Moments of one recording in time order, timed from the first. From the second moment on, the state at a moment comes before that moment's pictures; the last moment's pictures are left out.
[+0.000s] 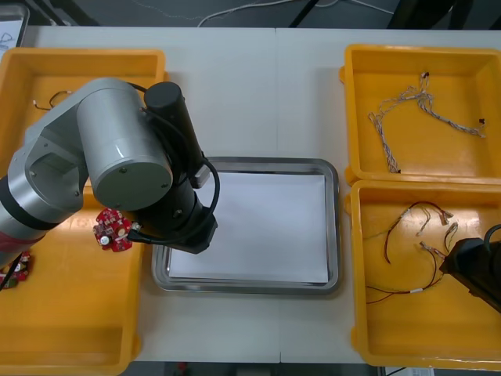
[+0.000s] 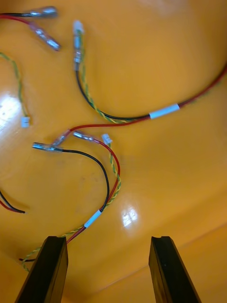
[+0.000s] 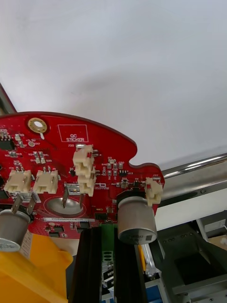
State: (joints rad) right arm 0.11 -0.39 -0.28 -2.31 -0.50 1.86 0.80; left arm -0.71 0.64 -0.63 -2.04 0.94 1.87 -0.72
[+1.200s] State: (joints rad) right arm 0.15 -0.37 -0.02 -2.21 -0.33 1.66 0.18; left arm -0.59 0.58 -0.71 -2.04 0.67 1.77 -0.67
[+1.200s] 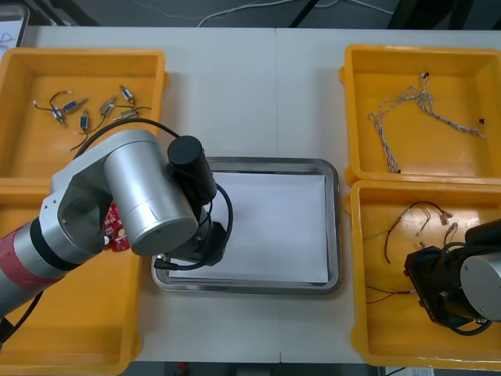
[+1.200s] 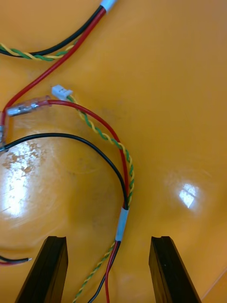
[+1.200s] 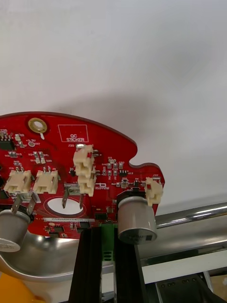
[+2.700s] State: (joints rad) right arm 0.20 -0.37 0.01 -2.18 -0.30 1.58 0.18; left arm -0.55 0.58 -0.71 -2.06 0.61 1.73 -0.68
